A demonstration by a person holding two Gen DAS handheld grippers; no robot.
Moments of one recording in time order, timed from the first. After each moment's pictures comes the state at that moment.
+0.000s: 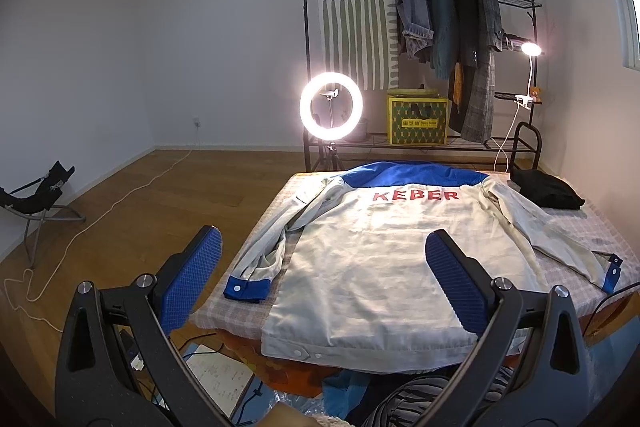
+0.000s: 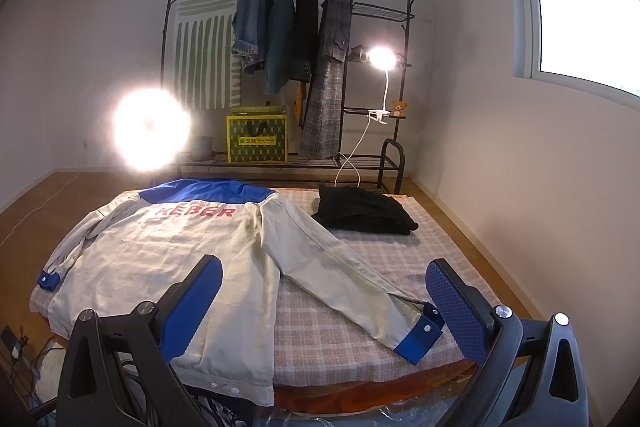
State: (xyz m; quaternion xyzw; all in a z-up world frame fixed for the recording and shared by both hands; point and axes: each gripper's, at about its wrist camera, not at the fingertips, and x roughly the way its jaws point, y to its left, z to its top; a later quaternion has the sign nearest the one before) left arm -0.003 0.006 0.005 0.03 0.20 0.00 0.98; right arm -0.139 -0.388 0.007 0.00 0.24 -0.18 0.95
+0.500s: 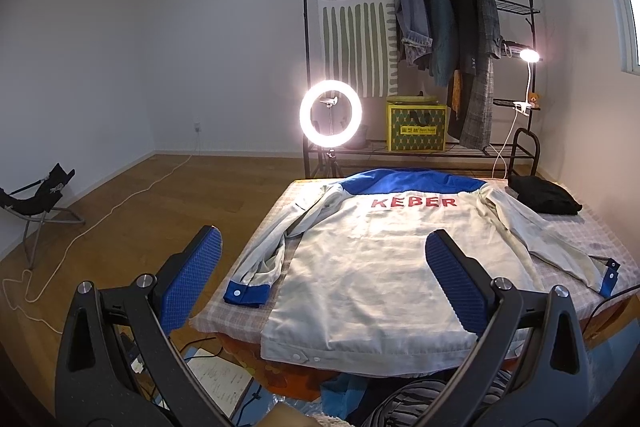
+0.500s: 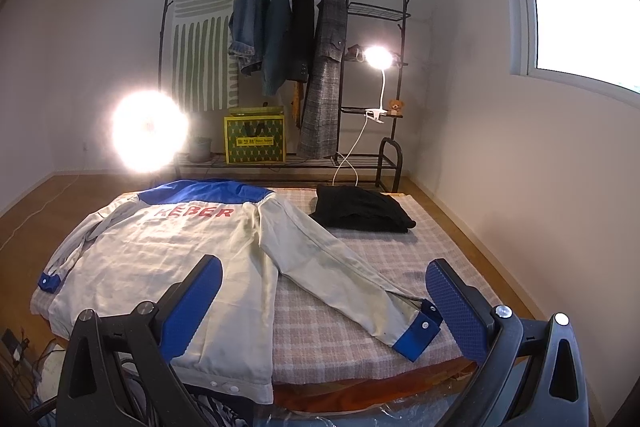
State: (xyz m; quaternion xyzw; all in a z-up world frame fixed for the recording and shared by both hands) left arm -0.011 0.007 0.013 0.03 0.19 0.00 0.98; right arm -0.144 -0.388 0.013 0.01 0.24 -0.18 0.95
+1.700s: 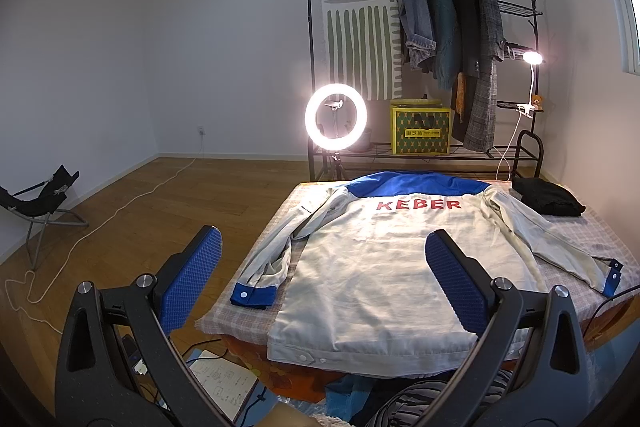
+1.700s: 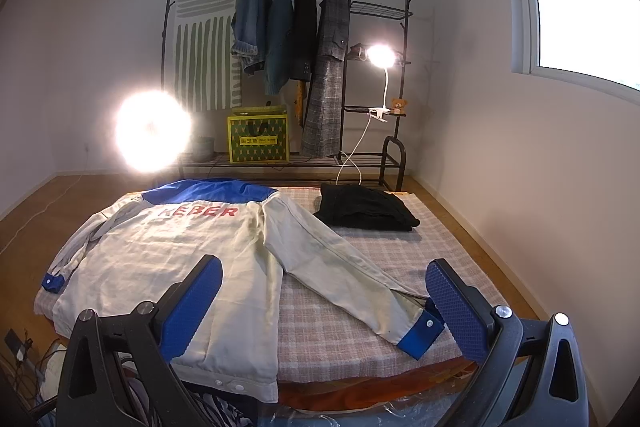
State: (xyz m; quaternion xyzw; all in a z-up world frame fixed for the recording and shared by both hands) left arm -0.012 0.011 0.019 0.02 0.19 0.00 0.98; right arm -0.143 -0.385 0.011 0.01 0.24 -0.18 0.95
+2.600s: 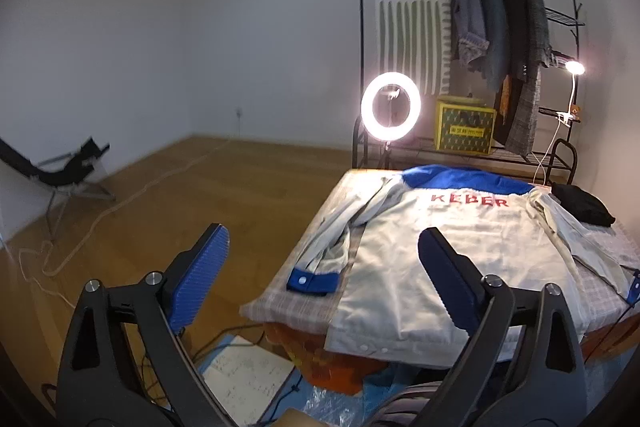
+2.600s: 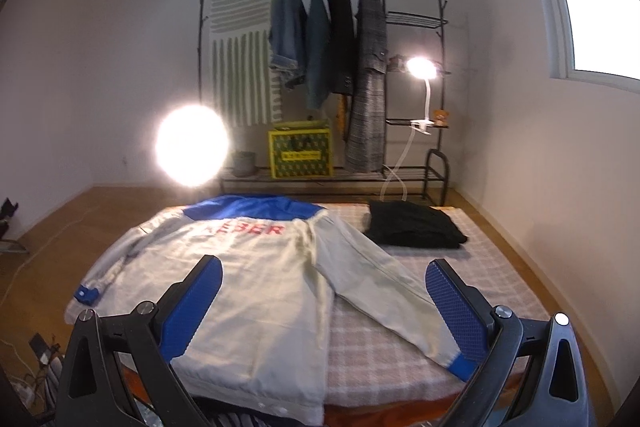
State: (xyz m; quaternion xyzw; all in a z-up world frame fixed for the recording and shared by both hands) left arm -0.005 0.125 -0.013 -0.01 0.21 0.07 0.98; right arm -0.111 -0.362 0.011 0.03 0.21 -0.10 0.97
